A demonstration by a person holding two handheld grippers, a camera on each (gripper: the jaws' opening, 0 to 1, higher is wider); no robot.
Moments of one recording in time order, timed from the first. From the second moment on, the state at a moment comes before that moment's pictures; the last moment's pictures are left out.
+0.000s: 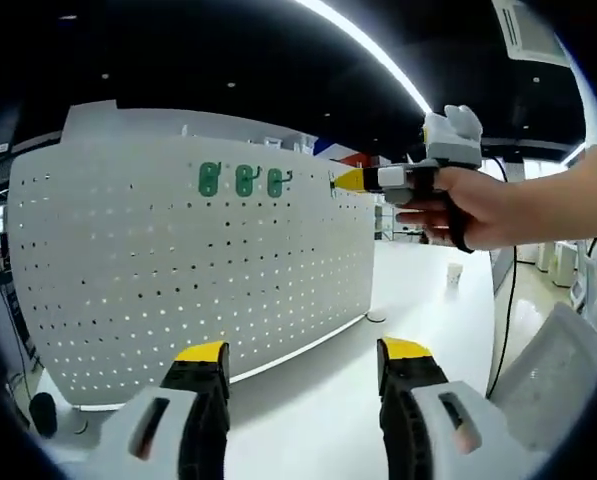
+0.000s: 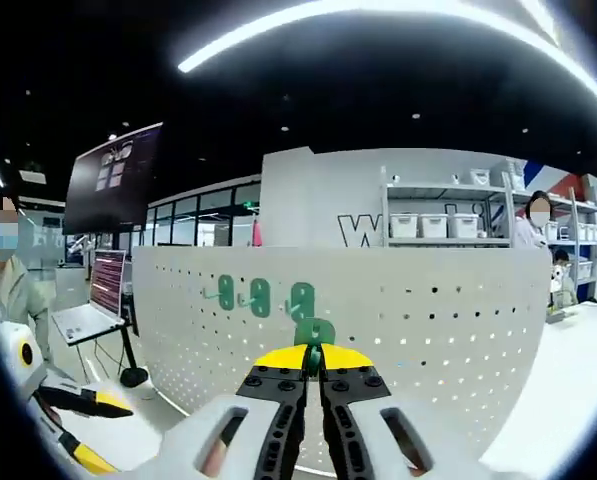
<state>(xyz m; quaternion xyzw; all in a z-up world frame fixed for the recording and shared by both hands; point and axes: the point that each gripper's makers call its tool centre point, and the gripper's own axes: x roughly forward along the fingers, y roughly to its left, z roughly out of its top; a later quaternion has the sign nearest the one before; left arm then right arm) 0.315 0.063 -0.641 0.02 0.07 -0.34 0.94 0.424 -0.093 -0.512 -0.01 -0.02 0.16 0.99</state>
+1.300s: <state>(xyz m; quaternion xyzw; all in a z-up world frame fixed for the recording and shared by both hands) 0.305 0.097 -0.648 0.01 0.08 -0.30 0.95 0.493 -0.104 -0.499 -0.02 -0.04 0.11 0.99</state>
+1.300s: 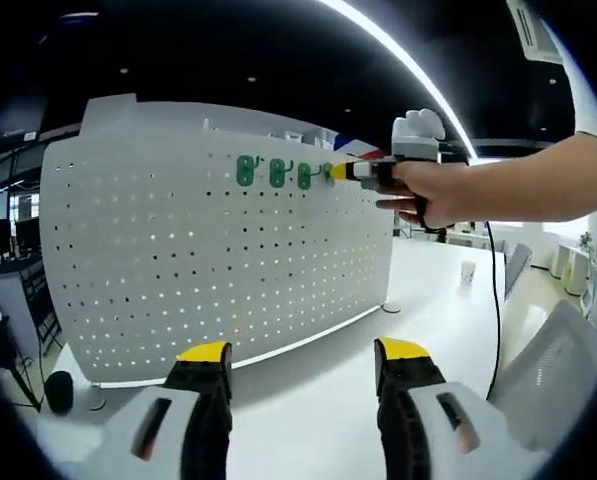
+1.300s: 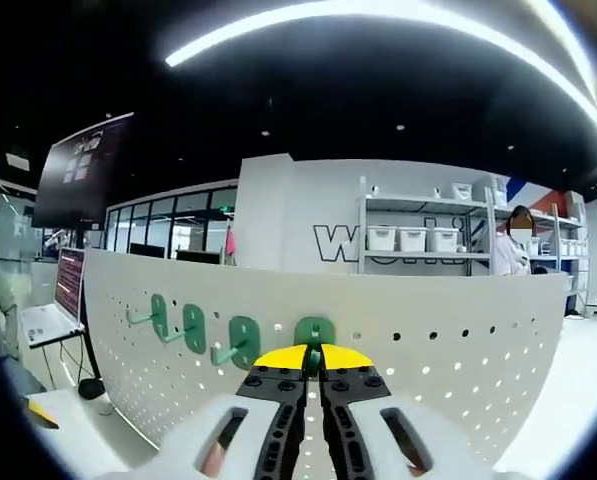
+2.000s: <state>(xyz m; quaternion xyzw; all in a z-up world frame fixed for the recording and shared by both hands) 0.305 0.101 -0.645 0.00 0.08 -0.30 0.95 0.491 -0.101 -0.503 -0.03 -0.06 0.06 1.00</state>
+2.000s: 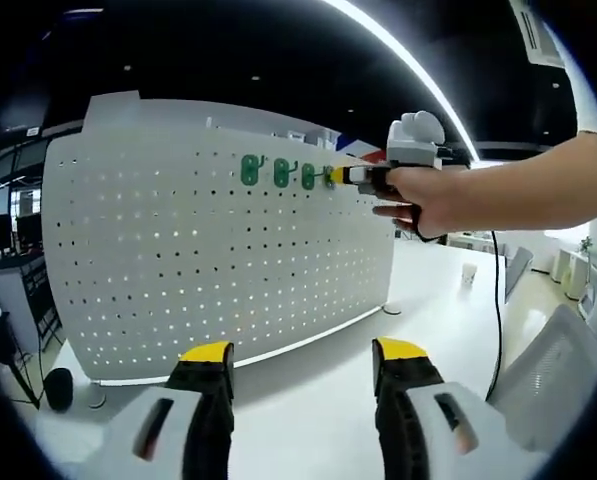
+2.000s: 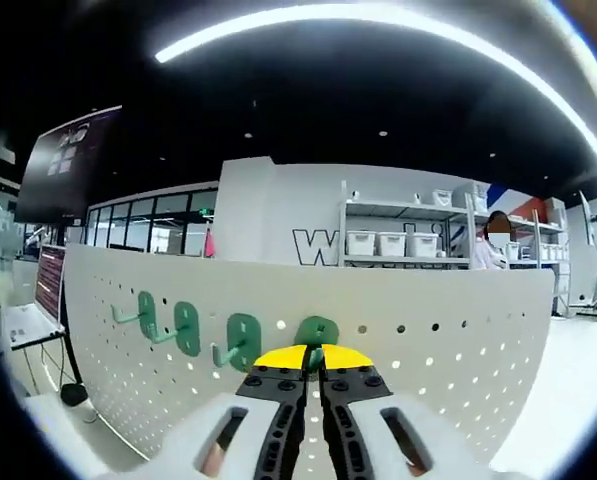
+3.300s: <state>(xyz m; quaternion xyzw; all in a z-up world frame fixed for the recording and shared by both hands) 0.304 0.107 -0.648 -0.01 0.09 -0.30 0.95 0.490 -0.105 -0.500 -0.02 -0.12 0.06 0.99</state>
